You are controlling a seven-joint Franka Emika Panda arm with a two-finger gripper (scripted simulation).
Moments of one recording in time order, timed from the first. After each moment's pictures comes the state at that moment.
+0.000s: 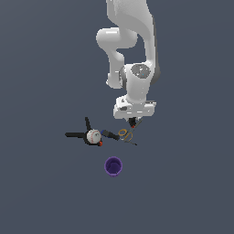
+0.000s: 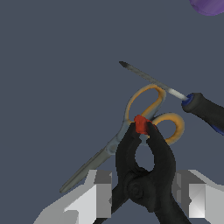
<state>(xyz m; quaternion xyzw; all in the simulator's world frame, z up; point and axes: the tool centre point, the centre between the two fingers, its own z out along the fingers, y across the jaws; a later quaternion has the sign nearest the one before) -0.085 0.083 0.098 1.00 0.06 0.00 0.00</state>
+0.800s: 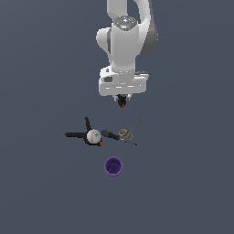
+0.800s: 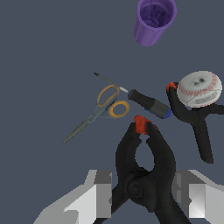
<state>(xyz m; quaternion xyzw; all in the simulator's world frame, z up) -0.109 0.024 0.227 1.00 0.06 0.00 0.00</state>
